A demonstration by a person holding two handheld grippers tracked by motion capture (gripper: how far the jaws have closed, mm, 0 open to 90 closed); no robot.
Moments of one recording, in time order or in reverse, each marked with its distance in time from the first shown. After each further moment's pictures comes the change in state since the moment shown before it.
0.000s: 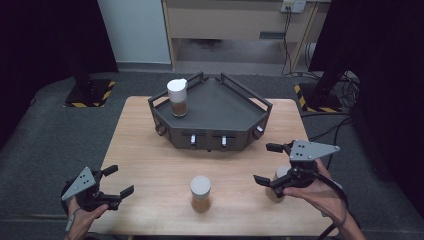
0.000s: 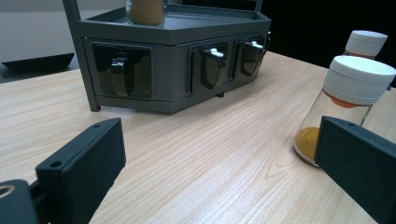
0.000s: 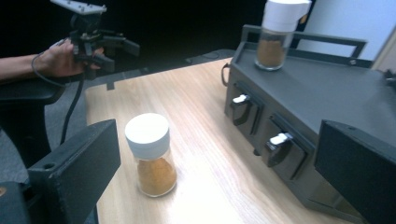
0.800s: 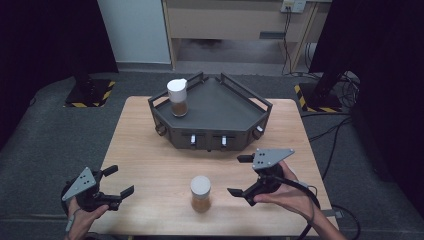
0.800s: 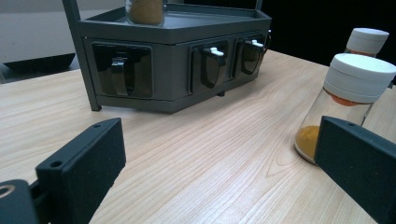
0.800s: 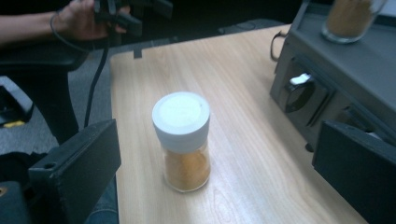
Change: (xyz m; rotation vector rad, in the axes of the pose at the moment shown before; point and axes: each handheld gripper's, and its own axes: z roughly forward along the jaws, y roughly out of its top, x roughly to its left) left arm -0.002 0.001 0.000 0.006 0.004 0.008; right arm 0.002 0.007 0.070 0.131 0.133 -0.034
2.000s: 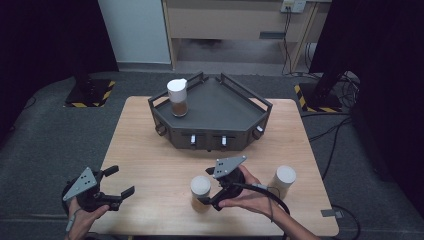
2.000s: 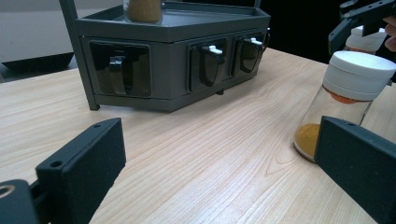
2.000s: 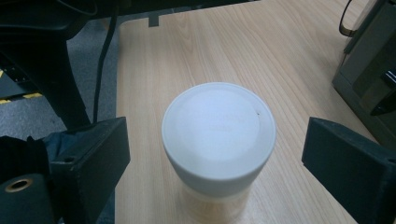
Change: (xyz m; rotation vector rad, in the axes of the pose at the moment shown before) left arm 0.000 0.000 0.001 0.005 -0.005 0.002; right arm -0.002 0.007 0.096 0.107 0.103 -0.018
